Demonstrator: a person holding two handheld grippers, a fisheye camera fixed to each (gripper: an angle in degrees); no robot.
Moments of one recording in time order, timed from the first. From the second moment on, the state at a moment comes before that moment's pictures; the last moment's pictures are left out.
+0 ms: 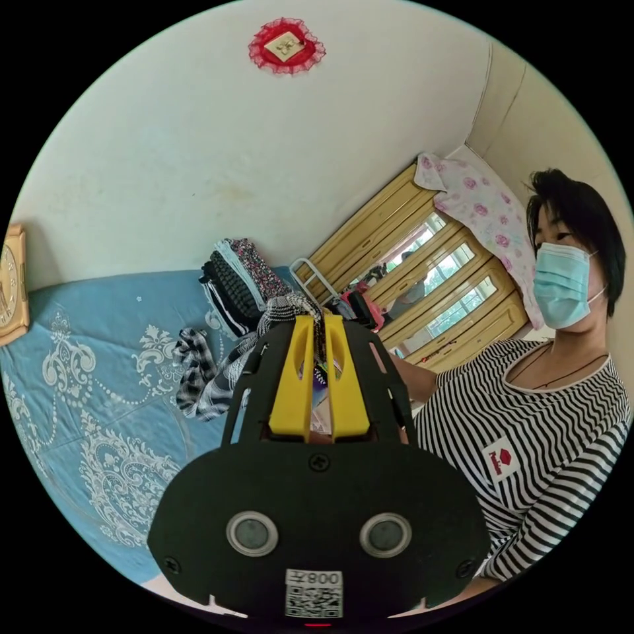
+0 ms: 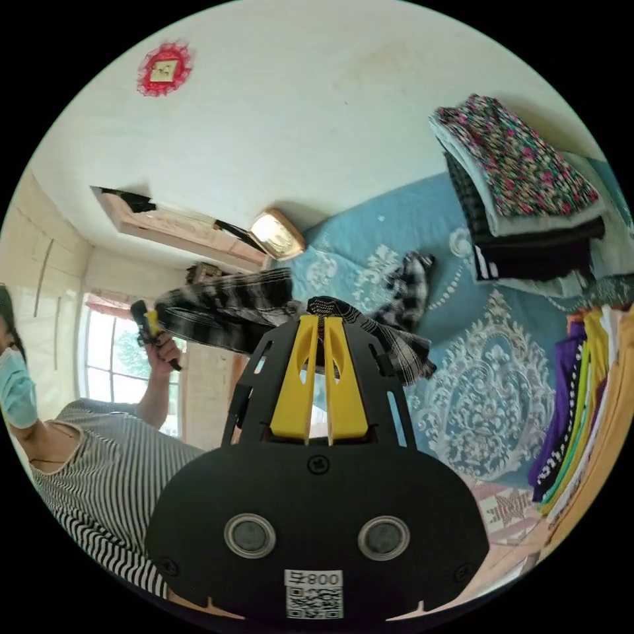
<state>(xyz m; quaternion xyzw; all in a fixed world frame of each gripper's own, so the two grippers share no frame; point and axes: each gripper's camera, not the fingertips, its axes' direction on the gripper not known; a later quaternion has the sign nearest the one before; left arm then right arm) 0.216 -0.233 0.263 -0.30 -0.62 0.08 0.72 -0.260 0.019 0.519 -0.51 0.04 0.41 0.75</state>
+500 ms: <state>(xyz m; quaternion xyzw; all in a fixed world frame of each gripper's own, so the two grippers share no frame) 0.140 -0.196 0.160 -0.35 -0.64 -0.04 0.68 -0.357 0.106 0.674 -0.60 -0.01 0.43 0.67</state>
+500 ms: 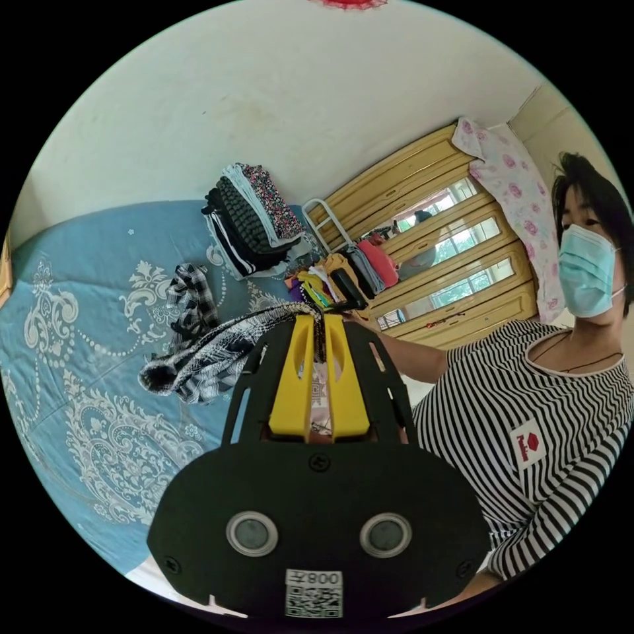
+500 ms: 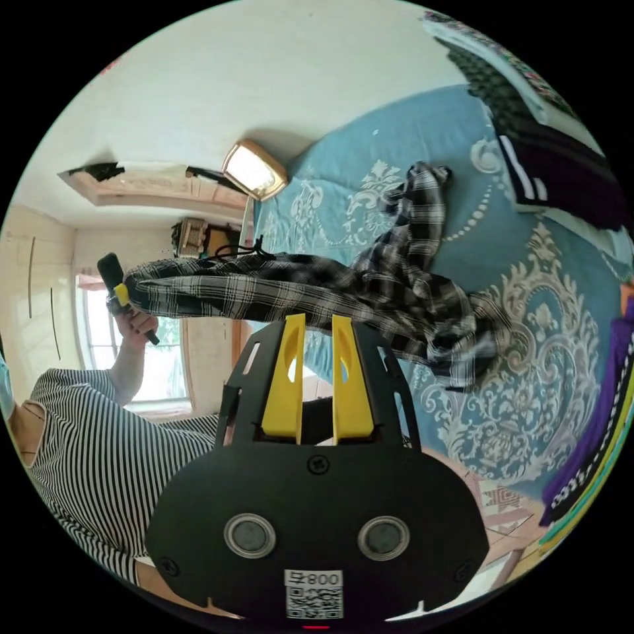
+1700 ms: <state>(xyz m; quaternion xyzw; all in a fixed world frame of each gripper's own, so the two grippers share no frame) 0.135 -0.066 -0.145 -0.14 -0.63 -0.23 0.72 -0.645 0.189 1.030 -0.83 -0.31 -0.10 0.44</state>
